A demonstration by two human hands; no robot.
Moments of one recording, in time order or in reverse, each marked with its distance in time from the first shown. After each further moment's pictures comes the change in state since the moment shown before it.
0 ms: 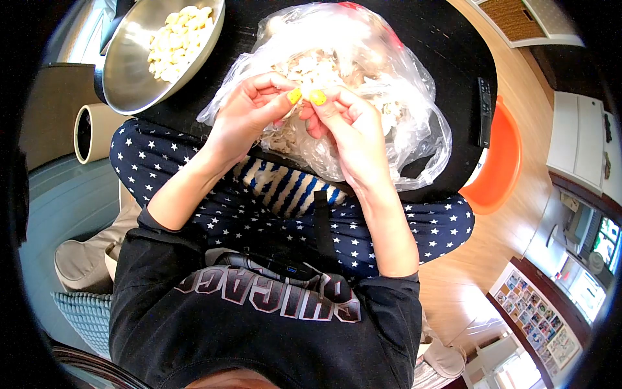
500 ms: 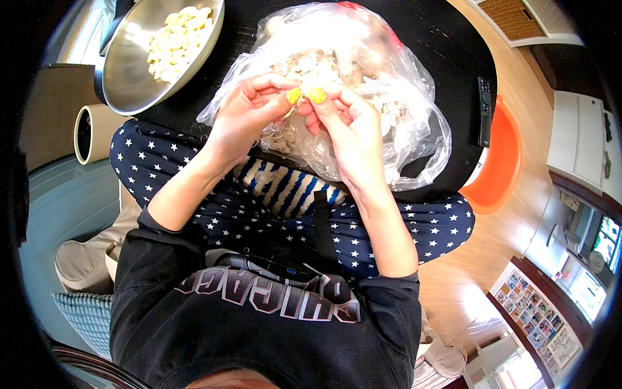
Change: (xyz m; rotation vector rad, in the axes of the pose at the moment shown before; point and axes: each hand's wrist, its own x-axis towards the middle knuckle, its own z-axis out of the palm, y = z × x) left_hand -0.001 0.000 0.005 -0.035 0.069 0.002; right_hand 0.001 0.003 0.005 -0.050 0.053 -0.072
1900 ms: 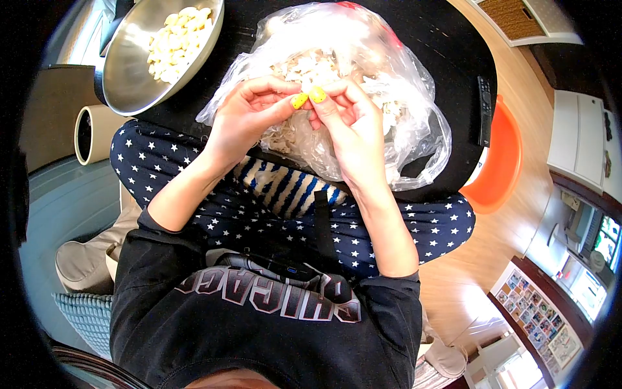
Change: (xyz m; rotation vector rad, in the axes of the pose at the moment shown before) left_hand -0.001 -0.001 -0.003 0.080 -0.038 0.076; right_hand 0.001 -0.001 0.001 0.021 -0.001 -0.077
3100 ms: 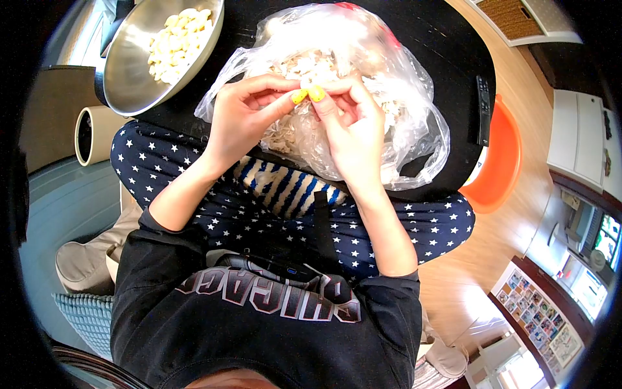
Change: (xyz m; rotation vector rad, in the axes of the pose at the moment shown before) left_hand 0.001 0.006 0.005 0.416 0.099 0.192; right_hand 0.000 0.005 -0.002 -0.178 0.053 -0.167
